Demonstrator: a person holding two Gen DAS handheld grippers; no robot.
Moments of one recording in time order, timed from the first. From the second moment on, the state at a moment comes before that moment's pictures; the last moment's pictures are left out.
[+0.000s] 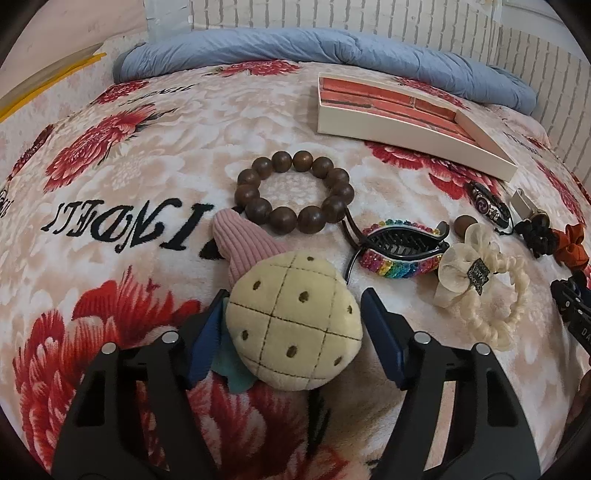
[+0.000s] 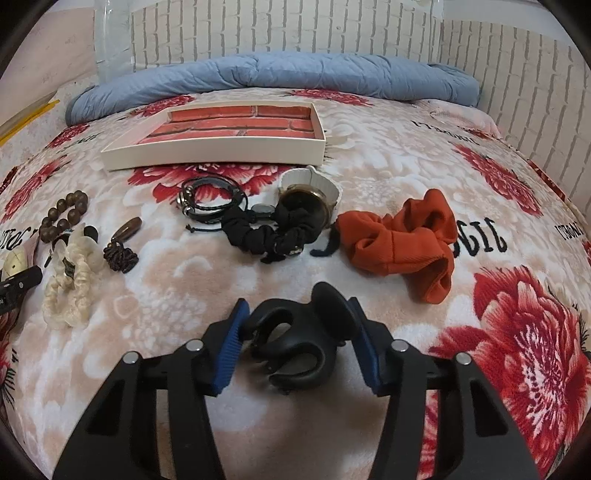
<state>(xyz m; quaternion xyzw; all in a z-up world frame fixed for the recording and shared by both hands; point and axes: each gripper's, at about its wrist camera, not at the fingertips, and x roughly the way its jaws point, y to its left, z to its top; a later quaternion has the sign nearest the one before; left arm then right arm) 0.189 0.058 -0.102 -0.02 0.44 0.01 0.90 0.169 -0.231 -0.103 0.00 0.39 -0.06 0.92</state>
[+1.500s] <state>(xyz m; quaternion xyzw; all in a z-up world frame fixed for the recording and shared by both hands) 0.397 -0.028 0.003 0.02 0.33 -0.06 0.94 0.394 -0.227 -0.004 0.05 0.32 0.01 0.95</state>
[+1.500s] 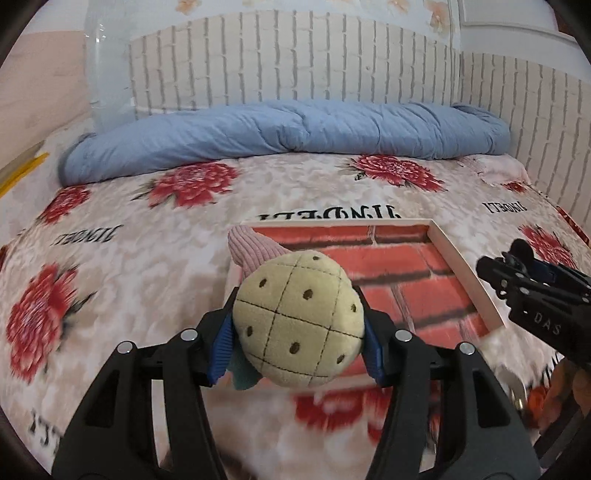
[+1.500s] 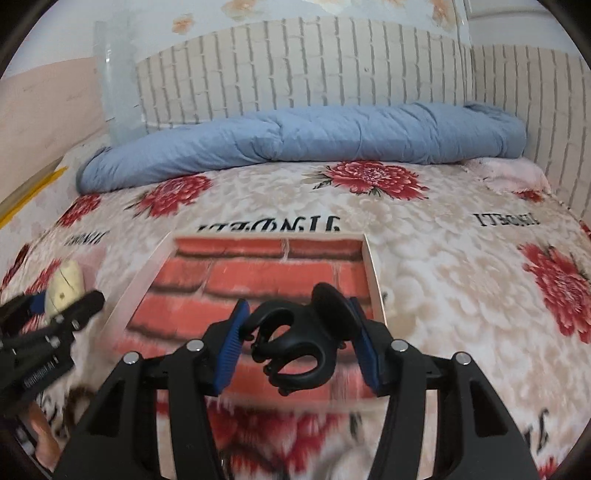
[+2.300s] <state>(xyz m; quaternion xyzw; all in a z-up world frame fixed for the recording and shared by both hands) 0.576 -0.054 -0.078 0.06 0.46 -0.05 0.88 0.572 -0.224 -0.087 0.04 0.47 -0.03 0.88</state>
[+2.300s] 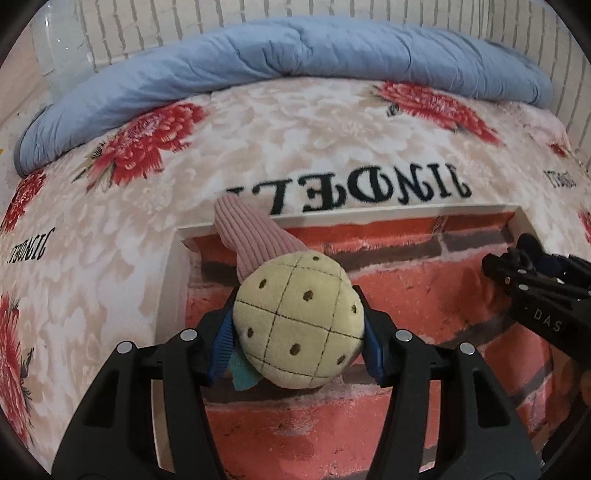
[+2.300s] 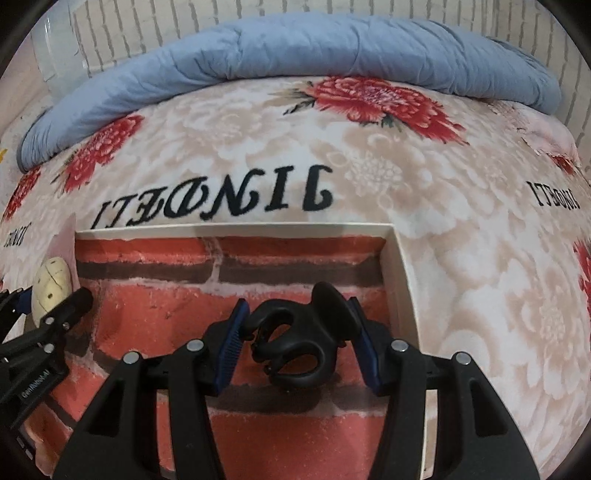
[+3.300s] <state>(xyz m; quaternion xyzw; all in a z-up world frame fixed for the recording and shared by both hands) 0.455 -0.023 0.020 0.05 0.38 -0.03 0.92 0.454 -0.253 0.004 0.00 0.38 0.00 0.92</state>
